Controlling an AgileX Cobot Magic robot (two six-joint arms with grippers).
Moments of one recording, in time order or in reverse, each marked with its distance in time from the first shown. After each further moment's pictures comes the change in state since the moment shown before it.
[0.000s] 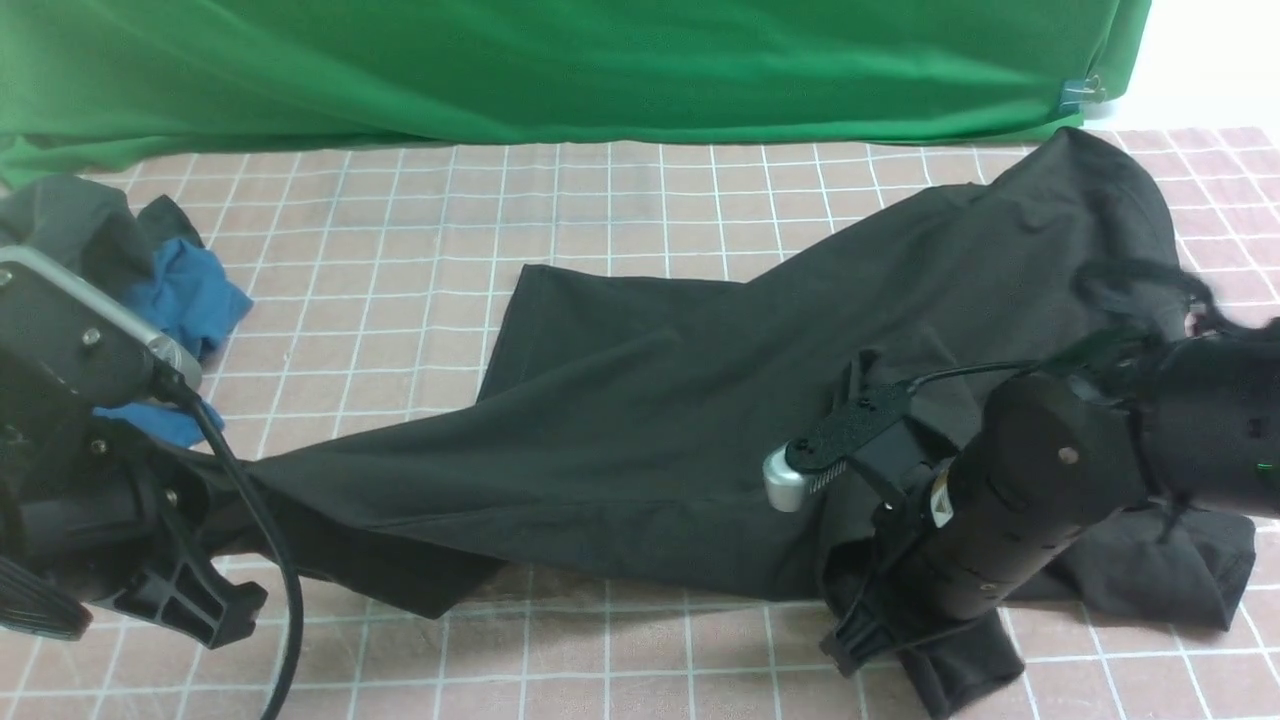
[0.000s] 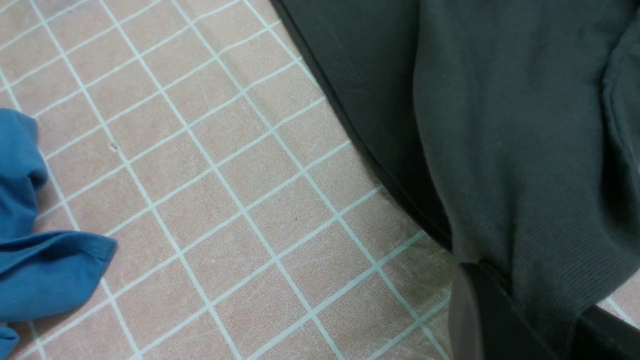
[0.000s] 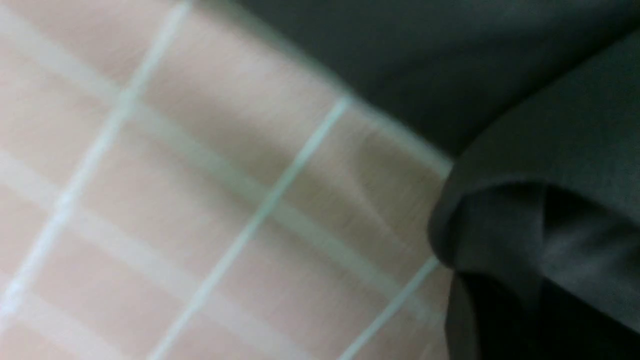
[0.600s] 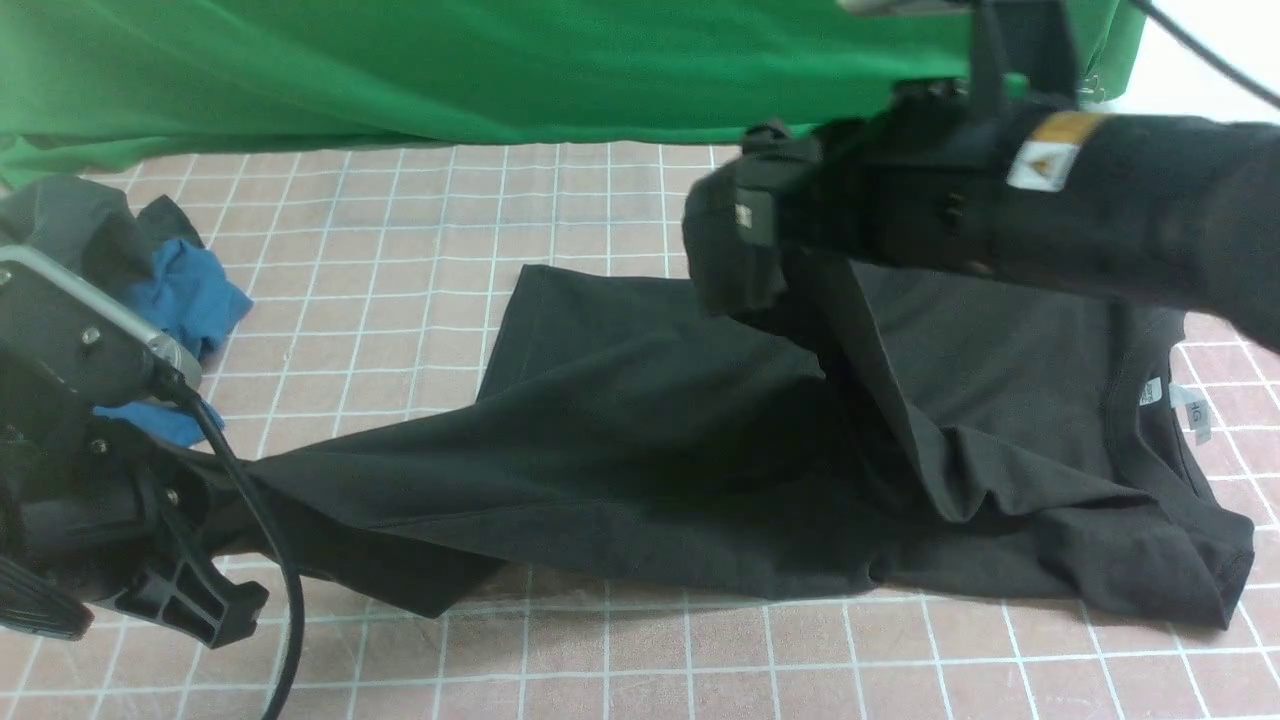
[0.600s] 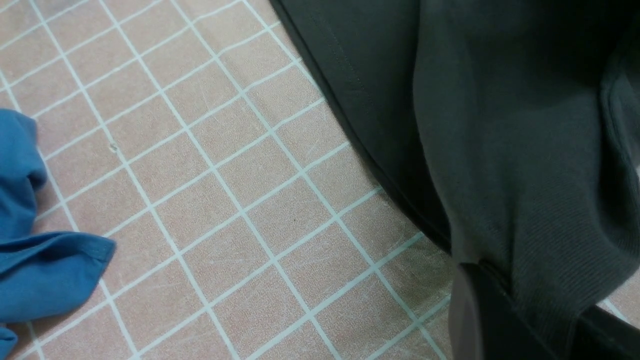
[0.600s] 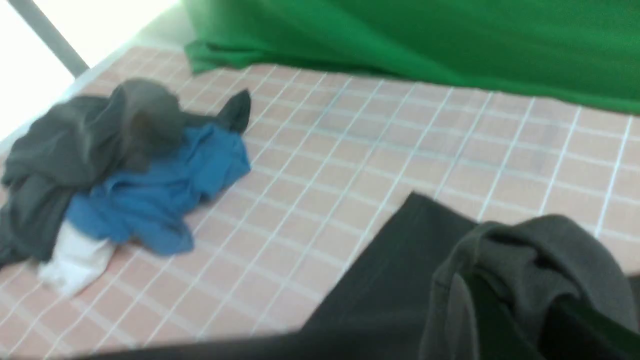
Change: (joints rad) right arm 0.004 -0.173 -0.192 0.187 -0.550 0.055; left arm 0.000 0.000 0.000 -0.002 0.000 0.000
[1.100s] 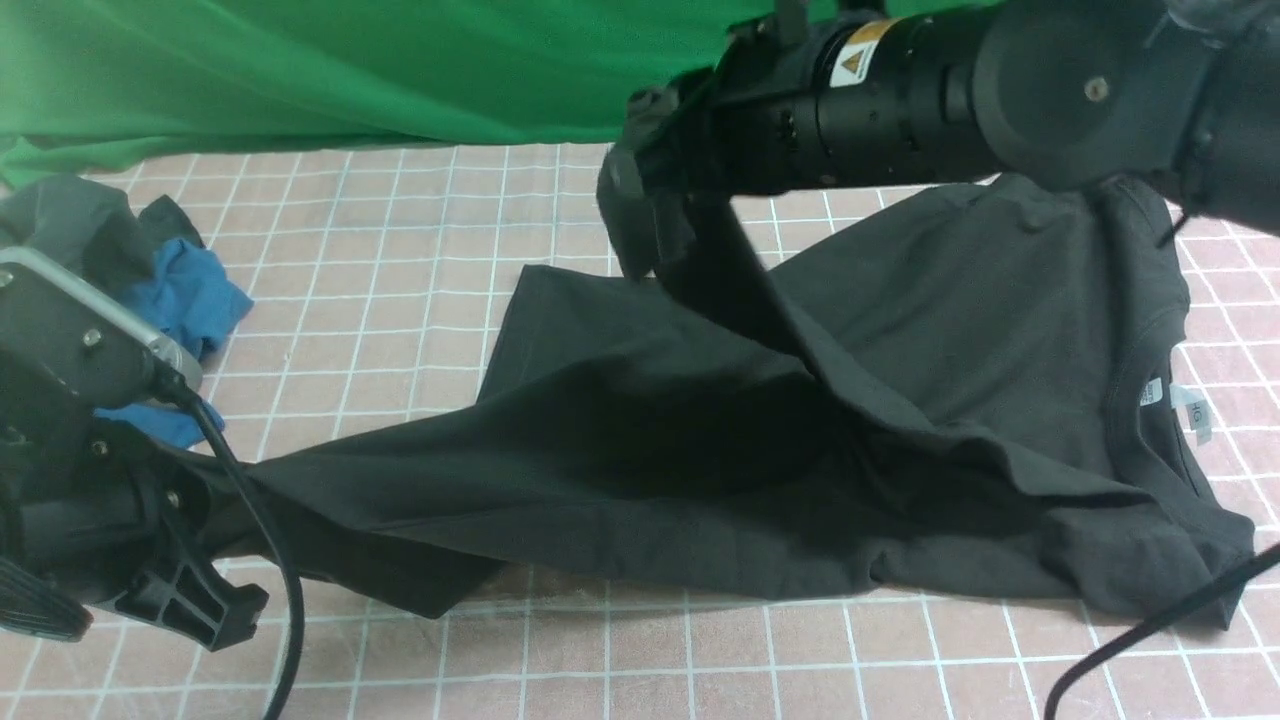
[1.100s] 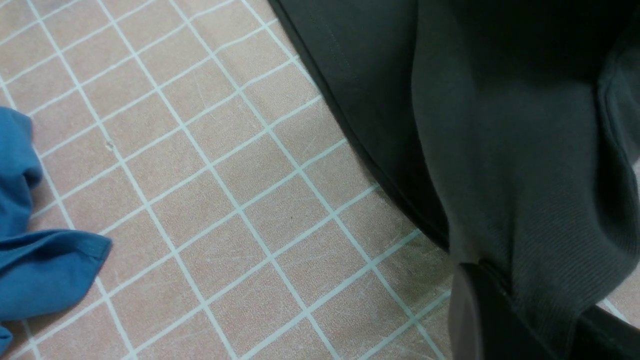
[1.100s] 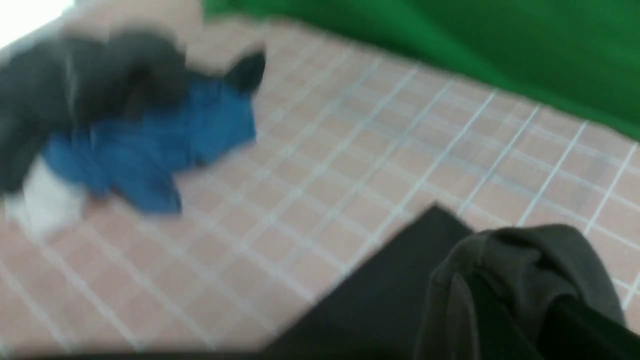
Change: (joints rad) right arm -0.002 0.215 -0.309 -0.012 0.260 -0.216; left arm 0.000 0.000 0.000 0.000 0.008 0.000
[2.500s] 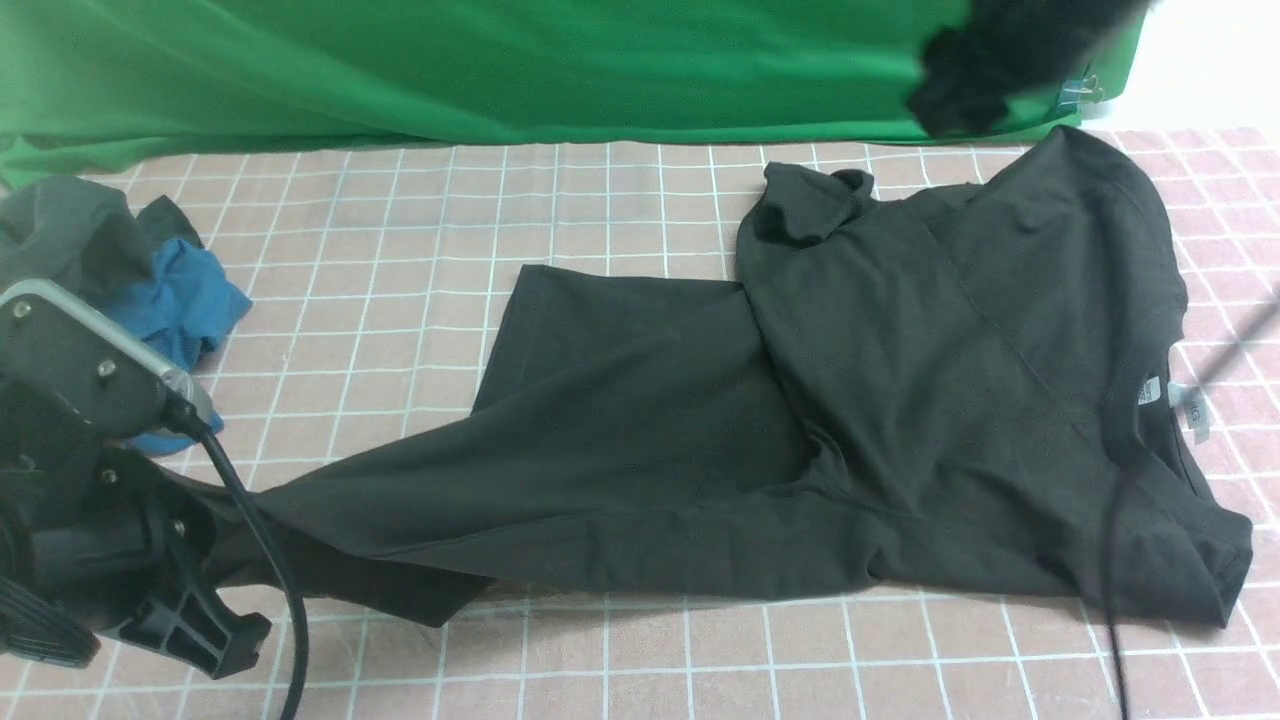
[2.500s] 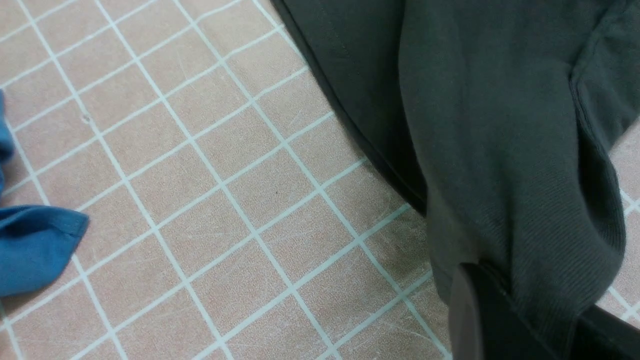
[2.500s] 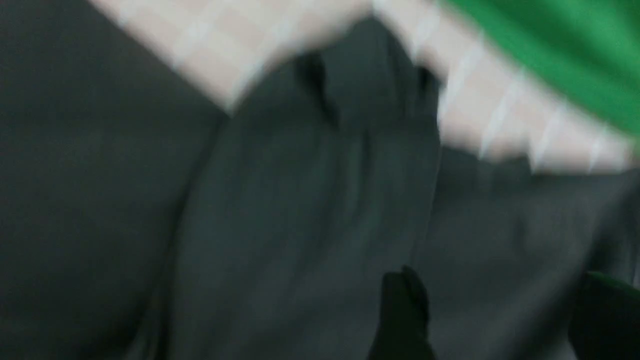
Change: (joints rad) right arm -0.300 0.076 -0.272 -0.437 0.642 0.083; left arm 0.000 0.000 0.030 0.007 0.007 0.000
